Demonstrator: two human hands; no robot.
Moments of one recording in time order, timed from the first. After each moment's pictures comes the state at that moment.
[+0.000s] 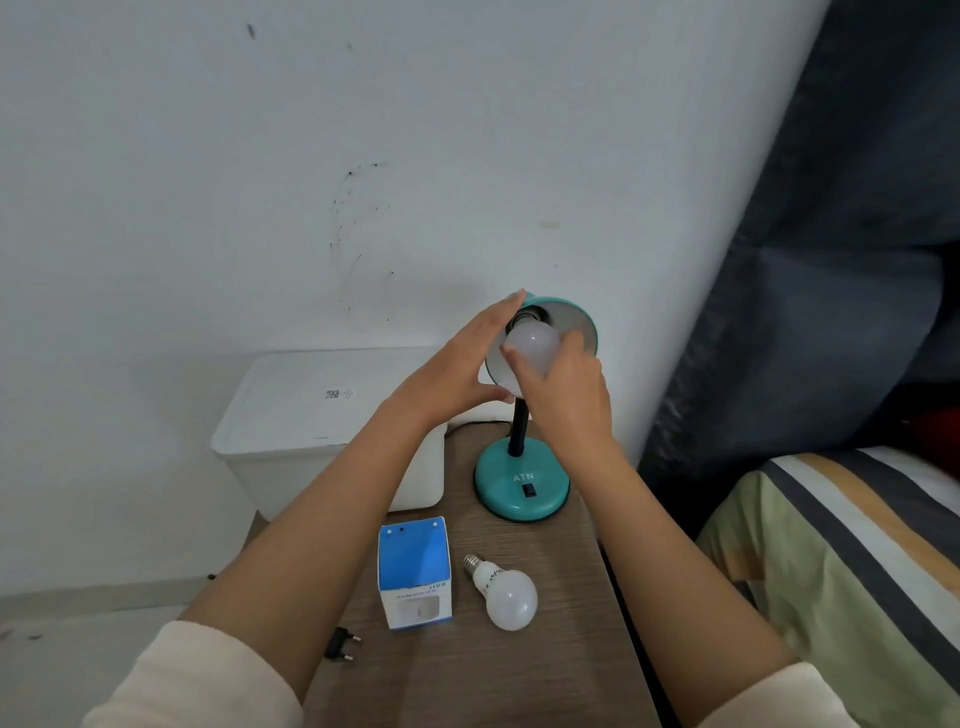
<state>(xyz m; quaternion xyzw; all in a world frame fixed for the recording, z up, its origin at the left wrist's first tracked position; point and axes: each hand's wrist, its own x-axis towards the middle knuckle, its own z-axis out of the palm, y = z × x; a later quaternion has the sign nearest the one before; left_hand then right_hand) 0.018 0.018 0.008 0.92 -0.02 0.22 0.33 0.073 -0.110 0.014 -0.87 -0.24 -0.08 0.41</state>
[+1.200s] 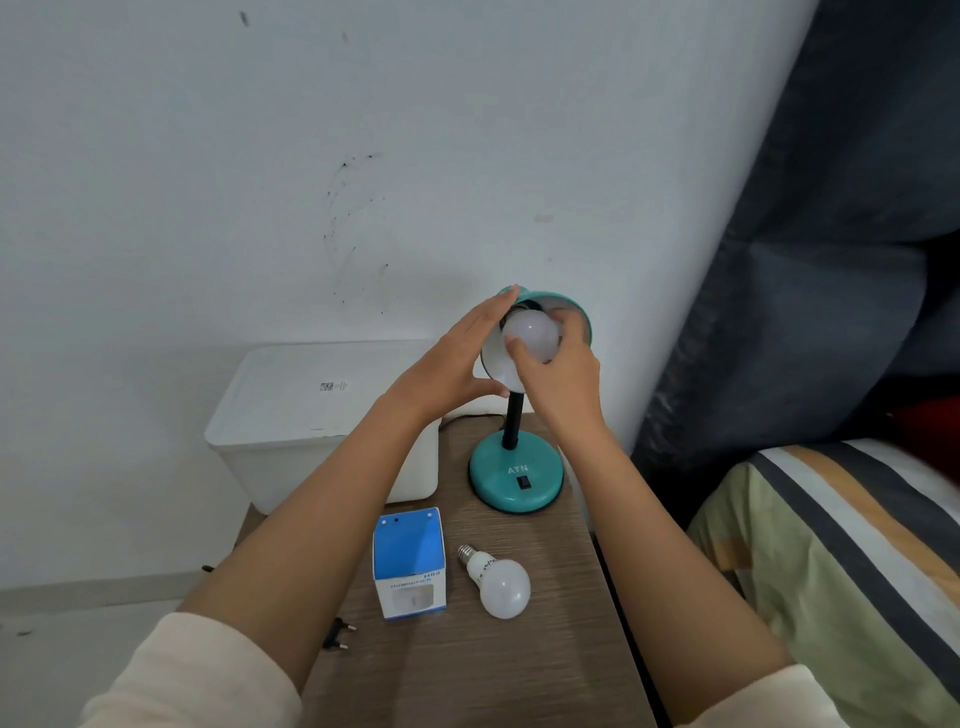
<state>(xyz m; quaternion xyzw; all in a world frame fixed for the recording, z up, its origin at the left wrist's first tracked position) 0.014 0.014 0.008 0.92 -0.02 0.23 0.33 0.073 -0.112 0.014 -0.78 -0.25 -0.02 0.58</state>
